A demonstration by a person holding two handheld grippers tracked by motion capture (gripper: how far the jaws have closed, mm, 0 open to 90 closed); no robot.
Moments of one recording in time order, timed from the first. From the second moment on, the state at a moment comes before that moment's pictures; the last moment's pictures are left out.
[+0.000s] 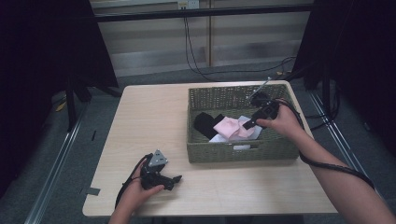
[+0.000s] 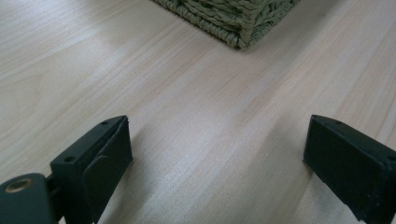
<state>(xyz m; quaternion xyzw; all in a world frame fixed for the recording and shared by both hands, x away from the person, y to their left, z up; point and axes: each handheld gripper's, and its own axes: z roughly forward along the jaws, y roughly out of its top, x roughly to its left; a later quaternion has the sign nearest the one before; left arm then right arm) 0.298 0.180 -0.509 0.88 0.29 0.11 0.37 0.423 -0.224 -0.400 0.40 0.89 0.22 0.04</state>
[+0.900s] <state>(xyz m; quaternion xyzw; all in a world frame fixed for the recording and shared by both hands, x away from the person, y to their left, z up) 0.298 0.180 -0.509 0.88 0.29 0.11 0.37 0.431 -0.206 -0.434 0.38 0.91 0.18 0.04</state>
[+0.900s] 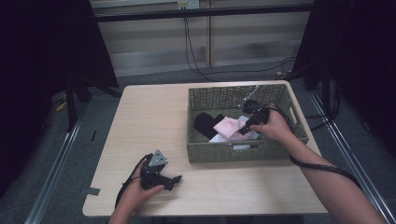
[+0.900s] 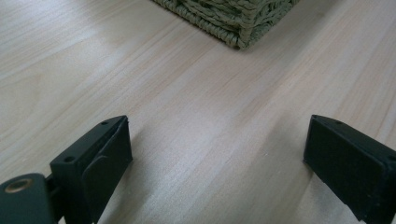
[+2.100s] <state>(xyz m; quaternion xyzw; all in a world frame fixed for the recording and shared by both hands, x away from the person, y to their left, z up) 0.298 0.180 -0.508 0.88 0.29 0.11 0.37 0.429 -0.239 -0.377 0.40 0.90 0.18 0.02</state>
